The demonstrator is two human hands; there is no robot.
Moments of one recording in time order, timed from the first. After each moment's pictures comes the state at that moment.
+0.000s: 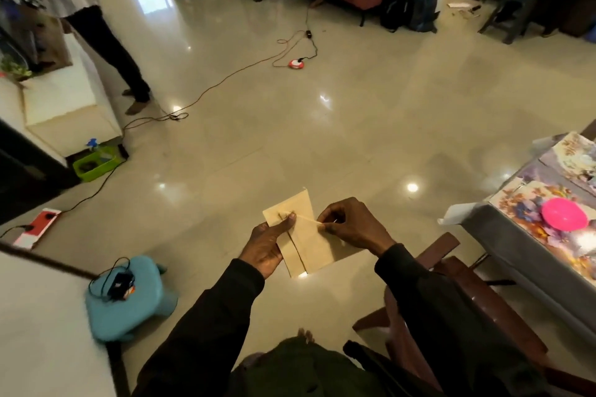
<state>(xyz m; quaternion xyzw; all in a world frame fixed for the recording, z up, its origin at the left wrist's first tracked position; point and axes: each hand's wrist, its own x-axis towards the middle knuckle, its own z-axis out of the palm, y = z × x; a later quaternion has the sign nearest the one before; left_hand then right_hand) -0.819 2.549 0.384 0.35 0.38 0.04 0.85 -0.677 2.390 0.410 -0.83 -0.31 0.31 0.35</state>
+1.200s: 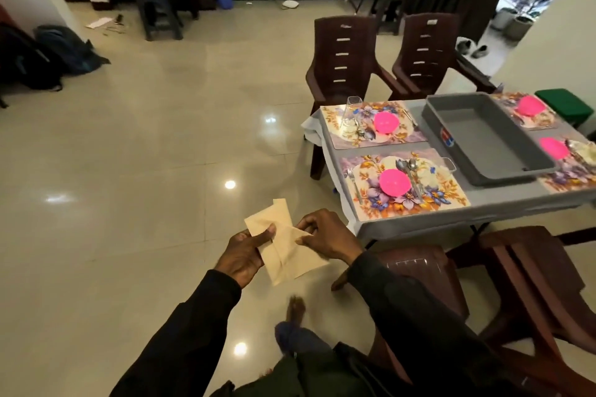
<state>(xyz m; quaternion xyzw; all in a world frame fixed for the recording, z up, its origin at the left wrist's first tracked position) -0.201 2.519 0.369 0.47 0.11 -0.45 0.75 -0.281 2.325 0.389 -0.89 0.17 0.08 0.41</state>
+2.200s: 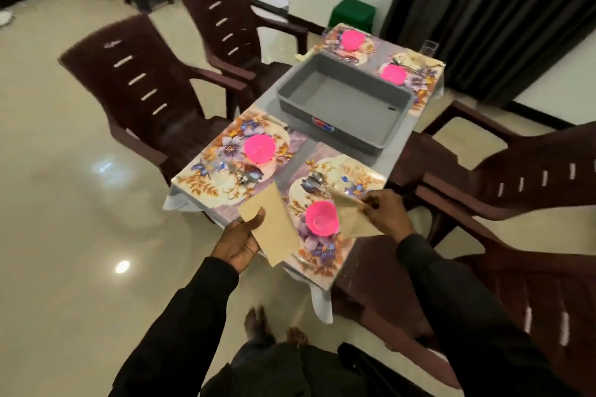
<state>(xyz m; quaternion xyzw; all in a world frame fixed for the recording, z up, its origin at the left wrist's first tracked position) 0.029 2.113 0.349 0.47 -0.04 -0.70 0.53 -0.284 2.004 0.345 -0.70 0.64 -0.15 0.29</state>
